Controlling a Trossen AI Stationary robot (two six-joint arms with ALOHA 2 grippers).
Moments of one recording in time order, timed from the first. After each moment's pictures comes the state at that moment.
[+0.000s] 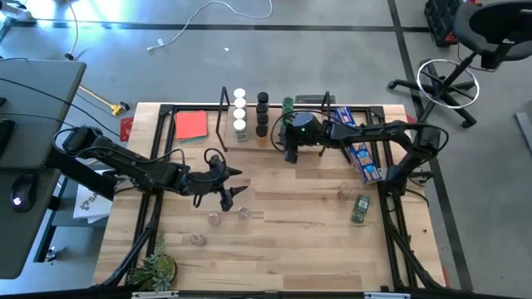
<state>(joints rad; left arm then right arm) -0.31 1.19 0.66 0.01 -0.56 -0.39 -0.35 1.67 0.97 0.05 -0.01 -0.26</state>
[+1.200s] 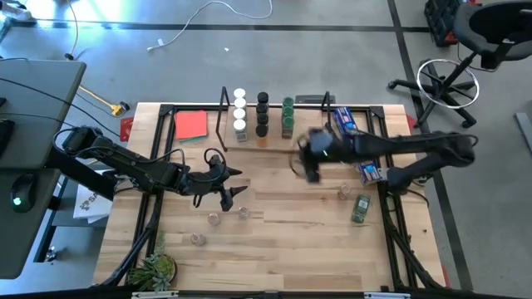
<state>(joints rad) -0.31 1.19 0.66 0.01 -0.56 -0.39 -0.08 1.34 0.97 -0.40 0.18 -0.22</state>
